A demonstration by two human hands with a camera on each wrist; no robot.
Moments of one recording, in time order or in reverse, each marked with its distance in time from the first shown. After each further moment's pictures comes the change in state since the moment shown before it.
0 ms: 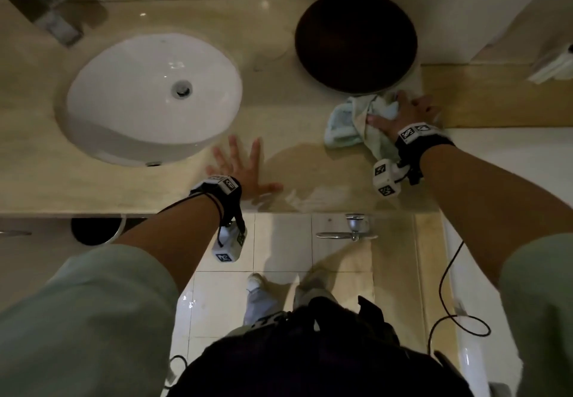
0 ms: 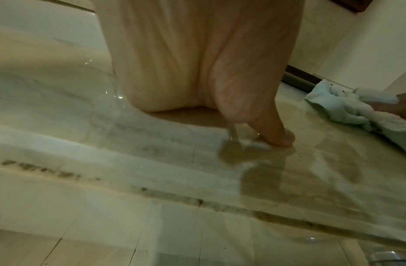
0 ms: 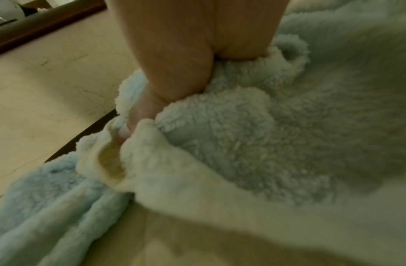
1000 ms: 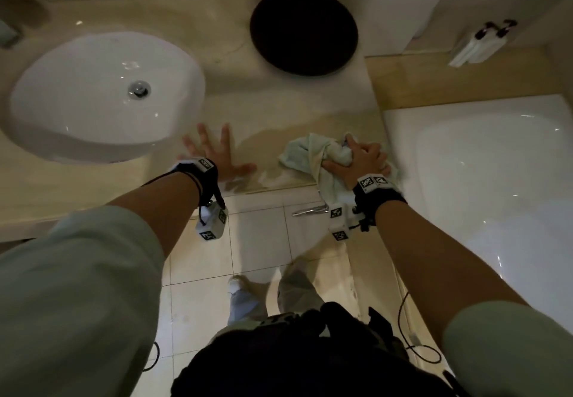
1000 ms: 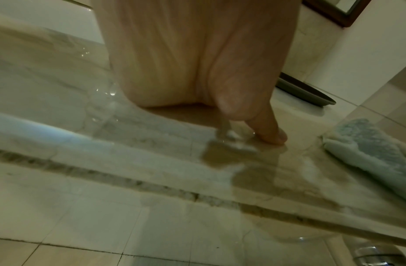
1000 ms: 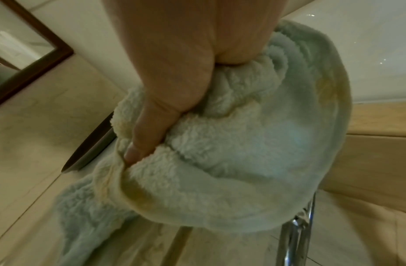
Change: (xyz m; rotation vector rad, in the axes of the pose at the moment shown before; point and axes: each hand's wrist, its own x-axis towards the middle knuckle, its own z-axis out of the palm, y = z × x) left_hand -0.014 -0.003 -0.008 0.091 -0.003 0.053; right_hand -0.151 0.050 0.068 0.126 0.074 0.068
